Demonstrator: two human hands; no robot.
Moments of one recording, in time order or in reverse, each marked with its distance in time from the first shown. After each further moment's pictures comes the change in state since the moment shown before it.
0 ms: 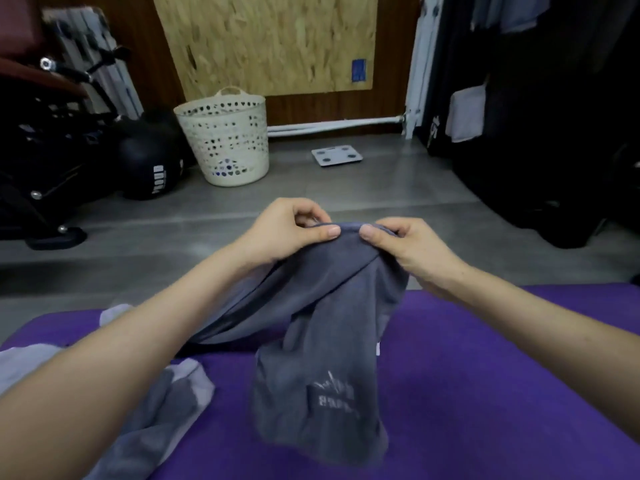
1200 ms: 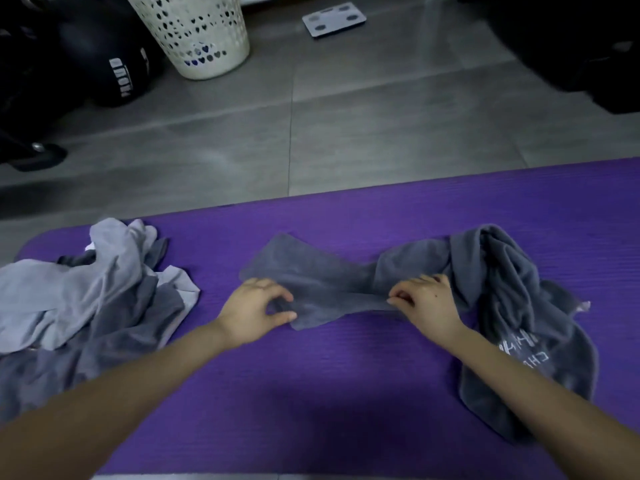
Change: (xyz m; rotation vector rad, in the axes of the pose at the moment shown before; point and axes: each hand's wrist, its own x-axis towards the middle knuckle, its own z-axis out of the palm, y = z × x) left_hand -0.131 -0.174 0.145 0.615 -0.381 -0.201; right_hand -0.127 0.291 -0.037 -0.876 -0.007 -0.020
